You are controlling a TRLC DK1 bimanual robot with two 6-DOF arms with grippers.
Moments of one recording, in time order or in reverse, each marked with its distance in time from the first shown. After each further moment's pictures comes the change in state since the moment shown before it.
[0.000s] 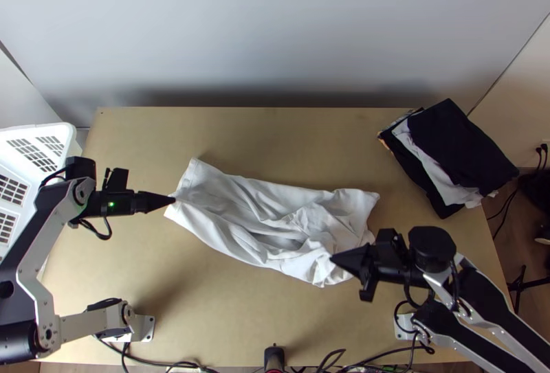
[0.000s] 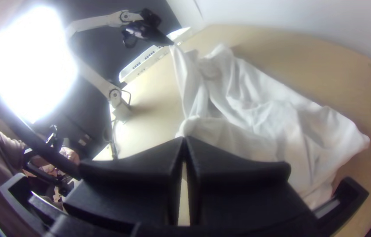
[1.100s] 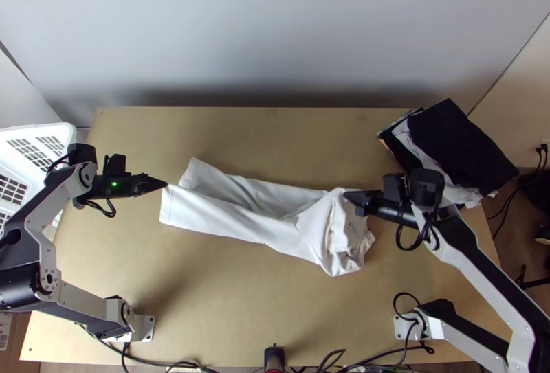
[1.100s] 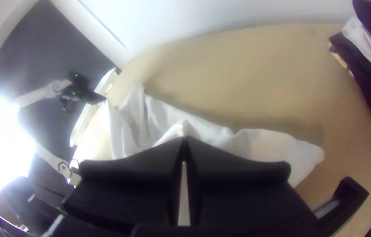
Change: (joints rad) left arm 0.049 0.272 0.105 0.230 -0.169 -0.239; right arm -0.473 0.486 0.082 0.295 -0.060 0.058
